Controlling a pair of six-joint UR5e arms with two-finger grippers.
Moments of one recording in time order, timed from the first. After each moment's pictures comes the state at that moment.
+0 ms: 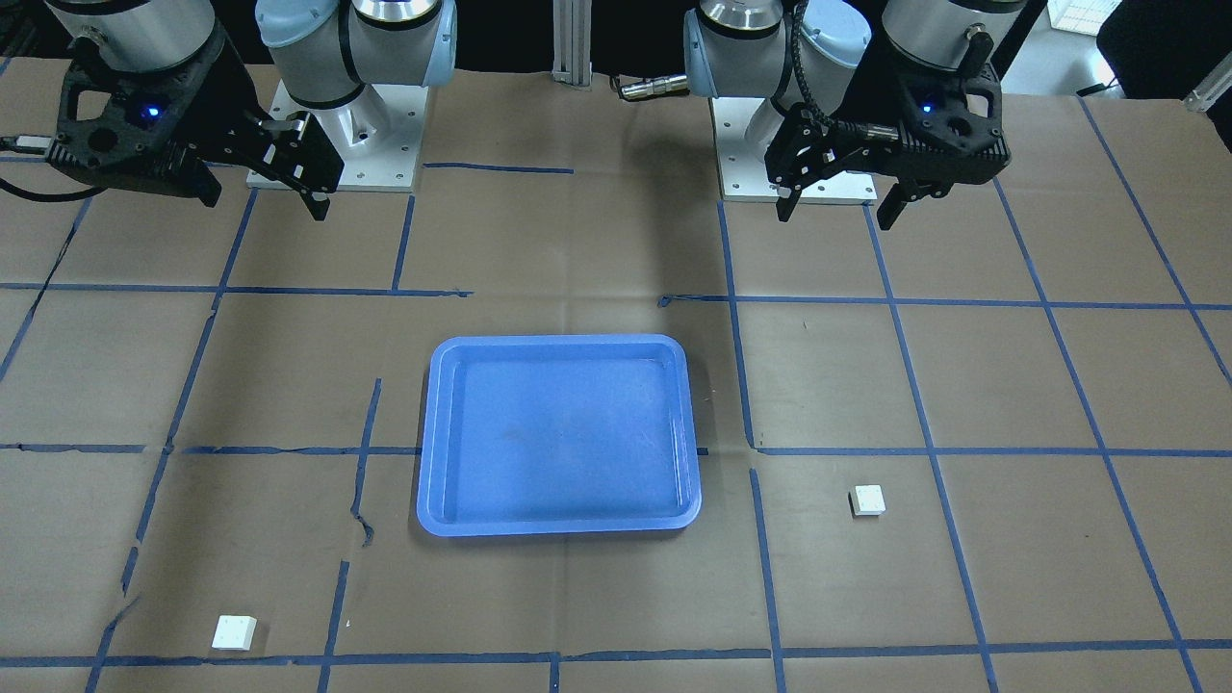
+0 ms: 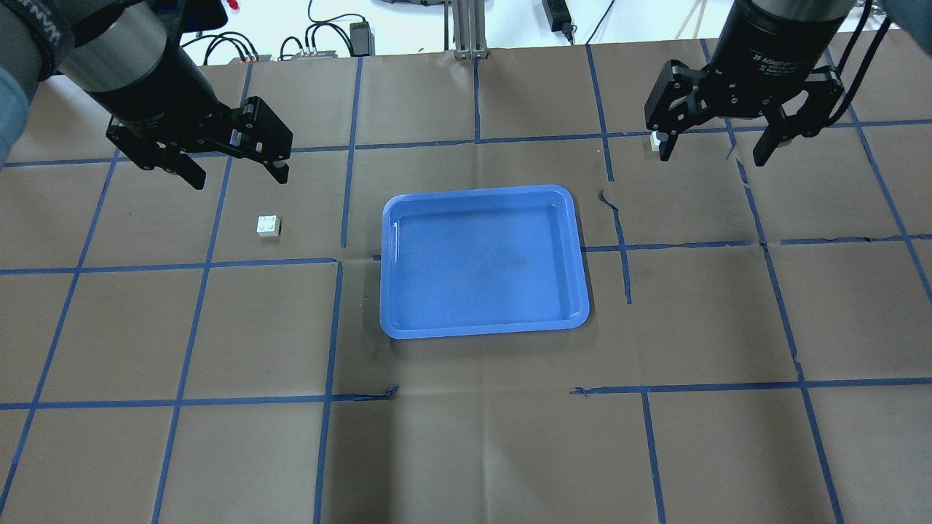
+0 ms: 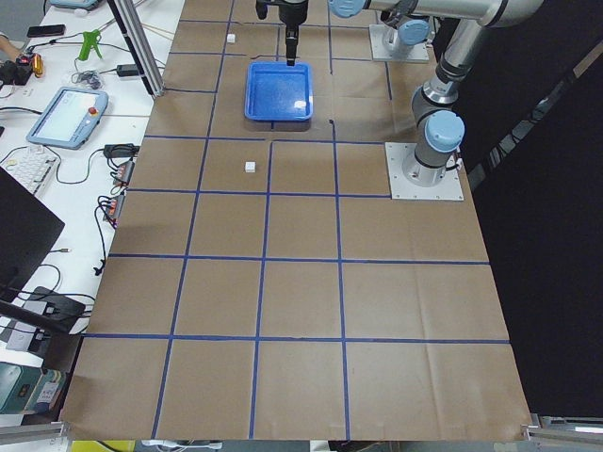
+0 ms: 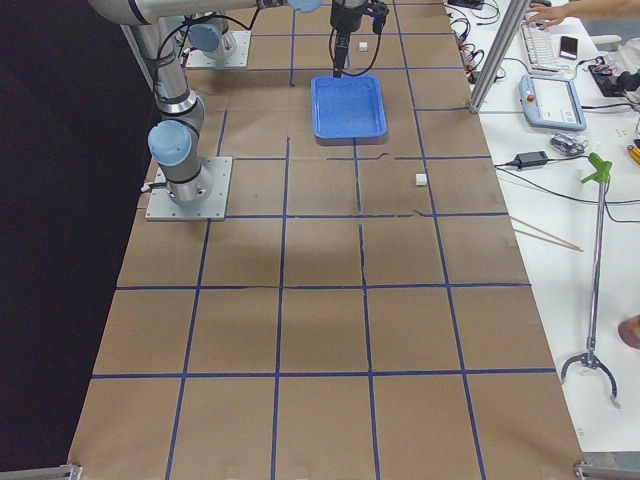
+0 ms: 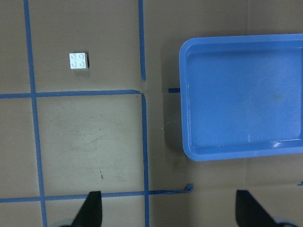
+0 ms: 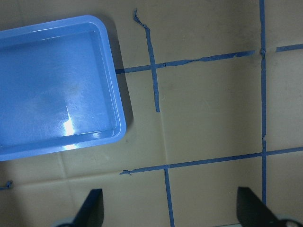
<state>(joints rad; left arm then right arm) -1.55 -1.51 -1.56 -1.60 1.50 0.04 1.56 -1.55 1.44 -1.38 -1.57 0.12</state>
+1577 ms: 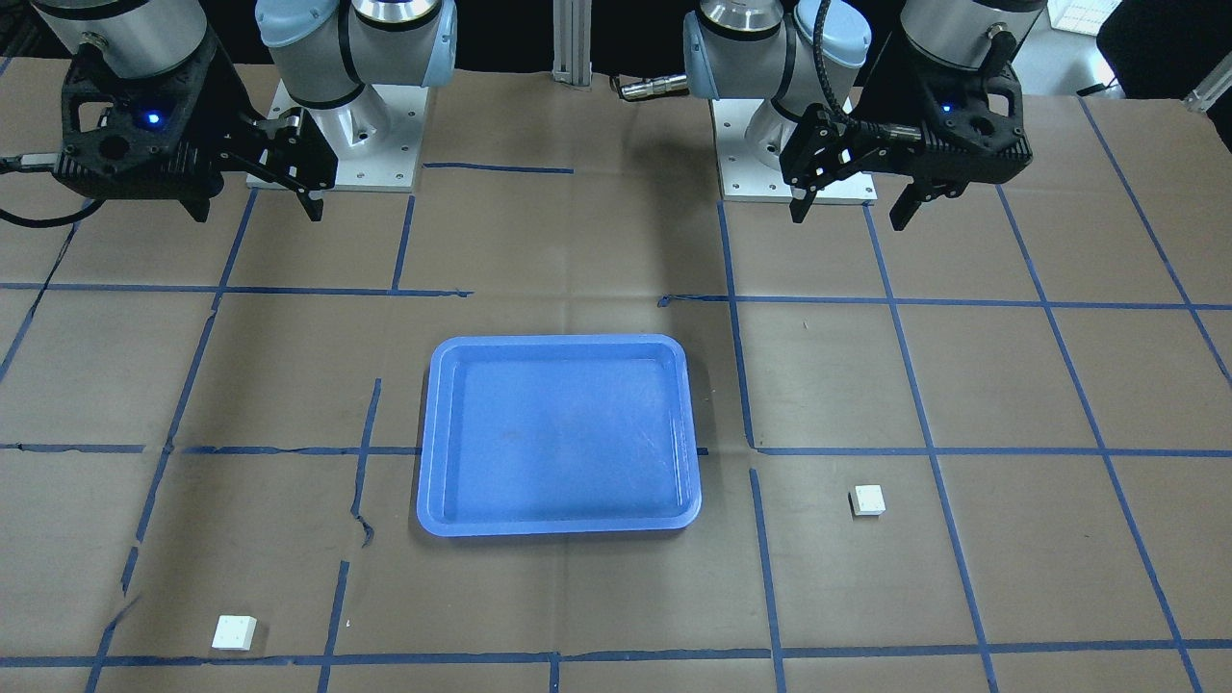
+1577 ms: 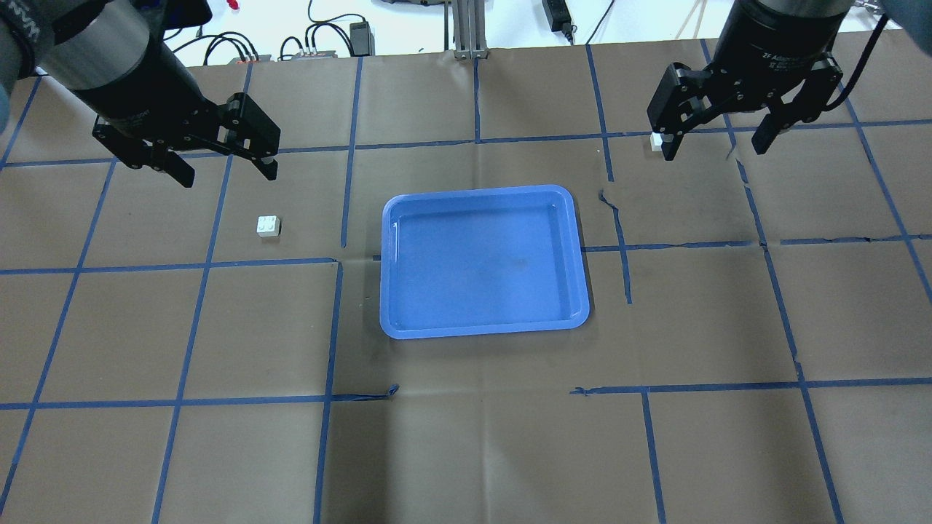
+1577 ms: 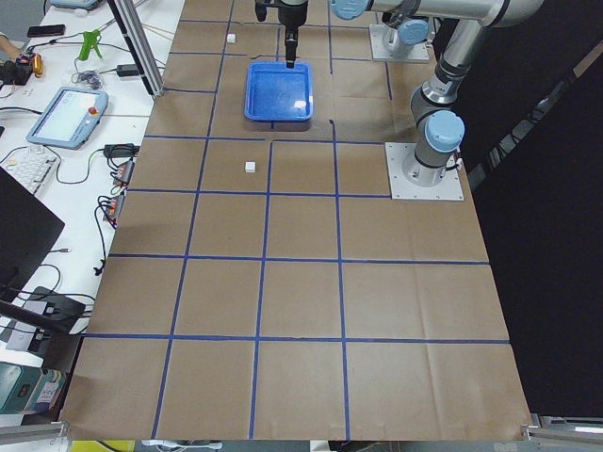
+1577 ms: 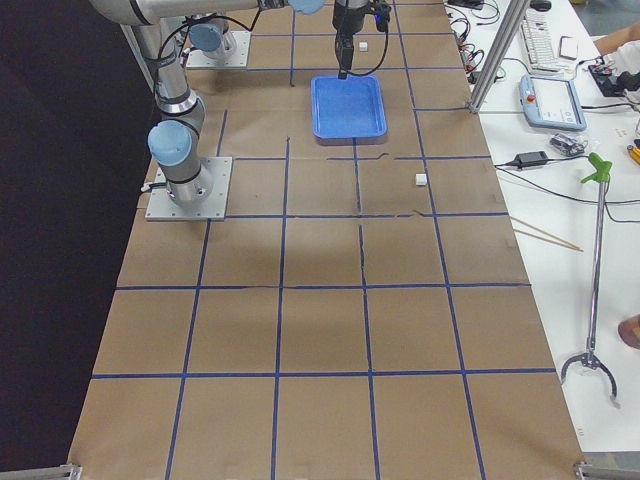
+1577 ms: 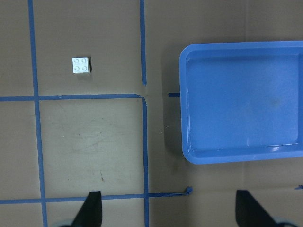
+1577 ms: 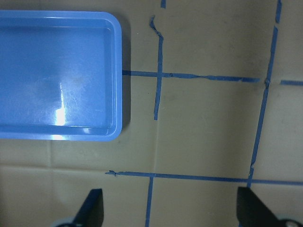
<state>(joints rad) -1.50 -1.51 -1.57 -1.60 1.50 0.05 1.55 -1.54 1.44 -1.42 -1.57 -0.17</state>
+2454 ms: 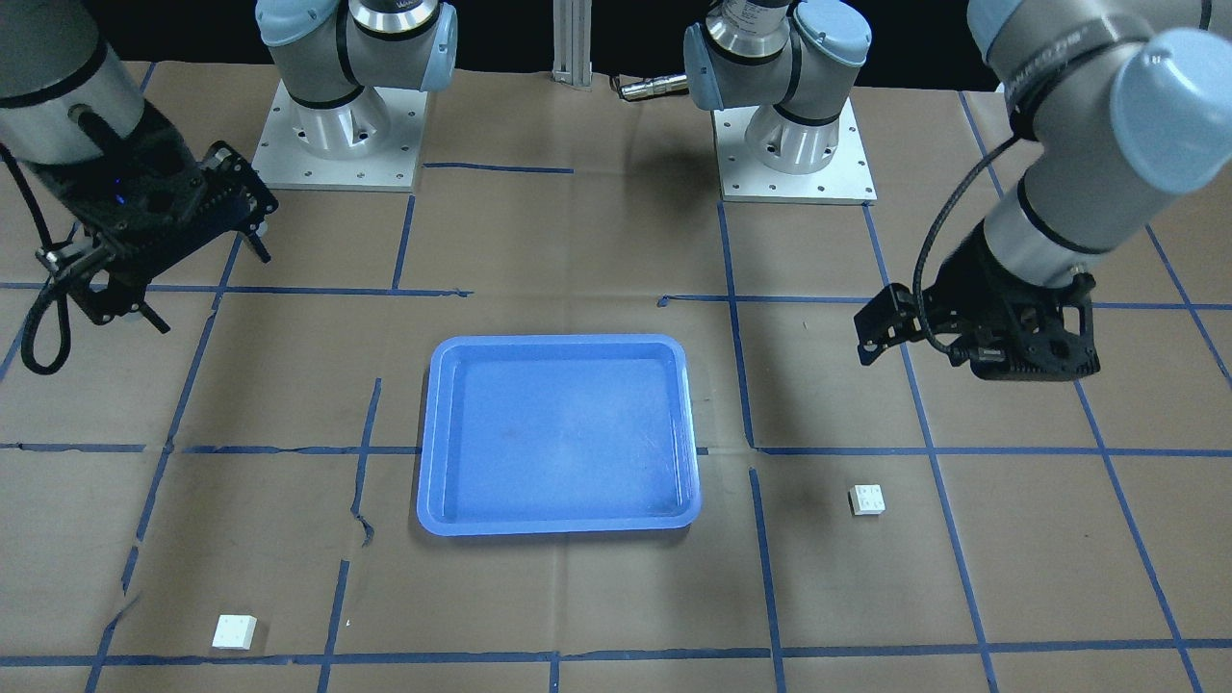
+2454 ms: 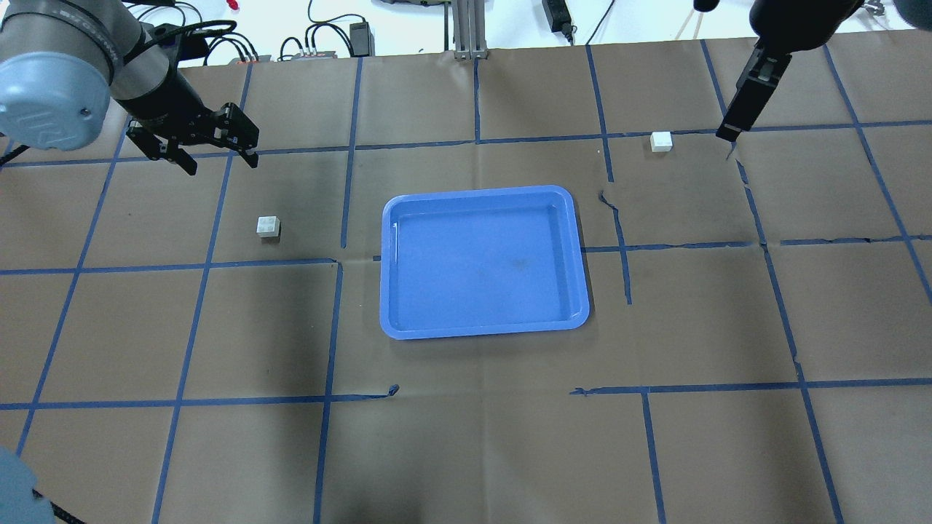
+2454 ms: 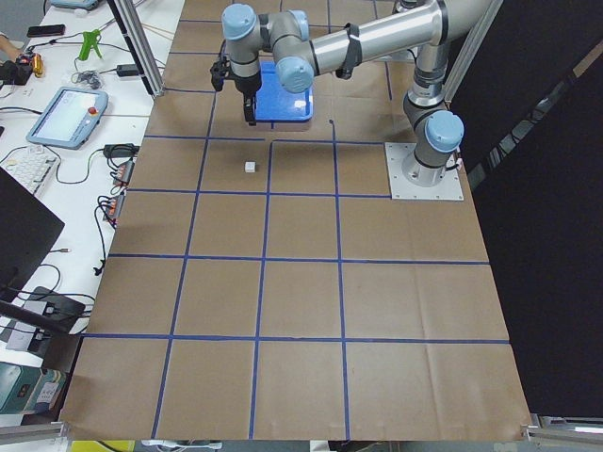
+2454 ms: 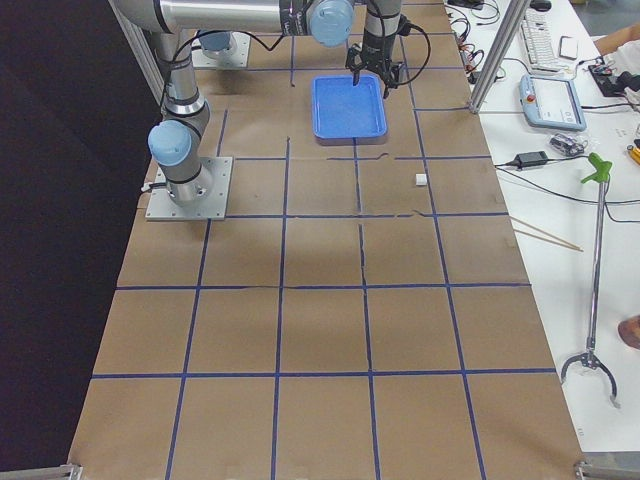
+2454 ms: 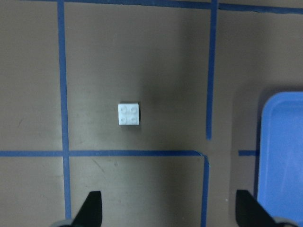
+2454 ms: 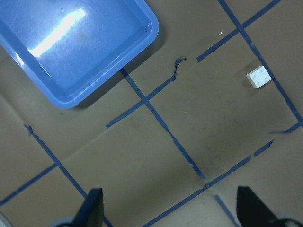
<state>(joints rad) -1.35 -1.88 -1.57 -1.26 1.50 0.21 1.43 -1.39 1.37 -1.54 -1.56 -1.27</state>
